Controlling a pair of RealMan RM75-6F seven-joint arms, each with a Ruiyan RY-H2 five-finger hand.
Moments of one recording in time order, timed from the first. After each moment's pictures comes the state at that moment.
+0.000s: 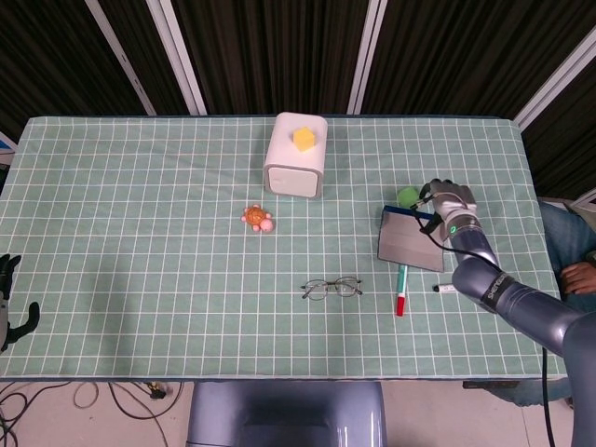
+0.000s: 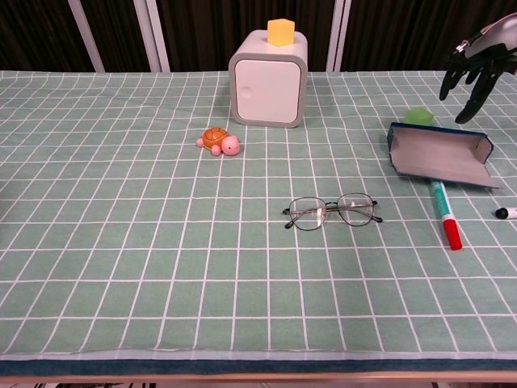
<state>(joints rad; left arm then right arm) -0.11 -1.09 -0.11 -1.78 1.14 1.36 0.11 1.19 -1.27 -0.03 -1.19 0.01 0.52 -0.56</state>
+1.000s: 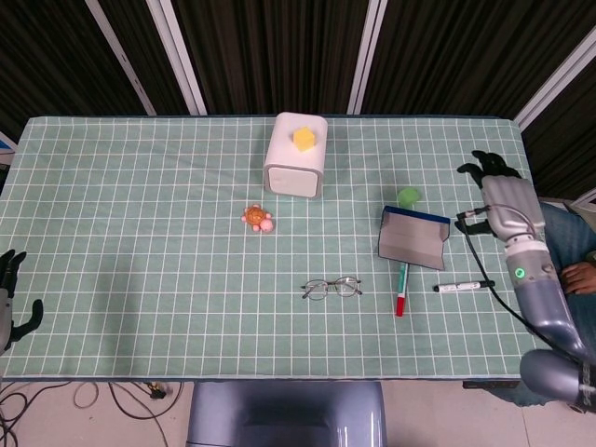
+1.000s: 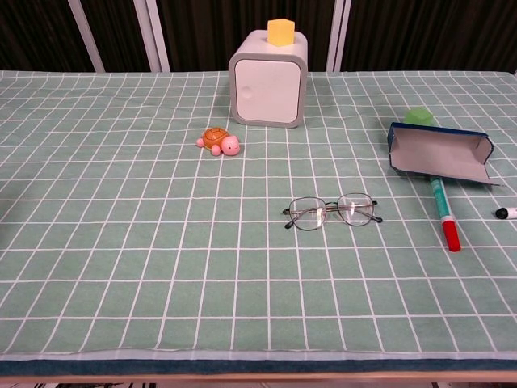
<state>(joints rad) -0.11 -1.09 -0.11 -1.76 1.21 1.39 0.12 0.80 -0.90 0.12 -1.81 -0.76 1.14 -0.20</state>
